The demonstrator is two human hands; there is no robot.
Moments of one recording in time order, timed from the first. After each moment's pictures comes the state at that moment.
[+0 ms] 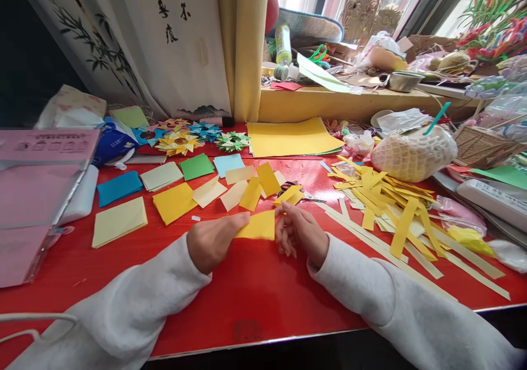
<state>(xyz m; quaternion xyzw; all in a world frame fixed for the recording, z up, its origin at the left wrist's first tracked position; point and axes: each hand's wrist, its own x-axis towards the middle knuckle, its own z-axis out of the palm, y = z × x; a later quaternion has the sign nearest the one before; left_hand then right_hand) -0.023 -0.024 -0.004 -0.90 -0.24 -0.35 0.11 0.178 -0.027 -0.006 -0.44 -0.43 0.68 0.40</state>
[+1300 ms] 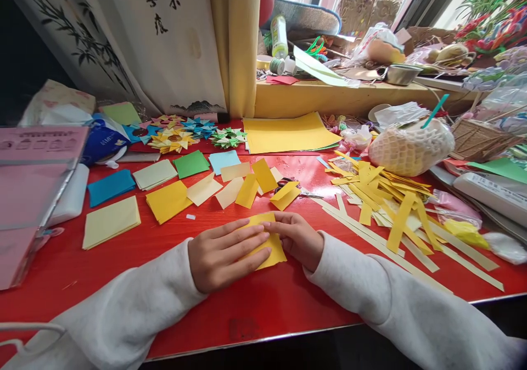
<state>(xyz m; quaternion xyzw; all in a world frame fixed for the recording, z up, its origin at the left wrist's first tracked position) -0.007 -0.039 0.007 -0.94 -0.13 -0.30 0.08 0.174 -0.034 -0.006 -0.34 -0.33 0.80 0.37</state>
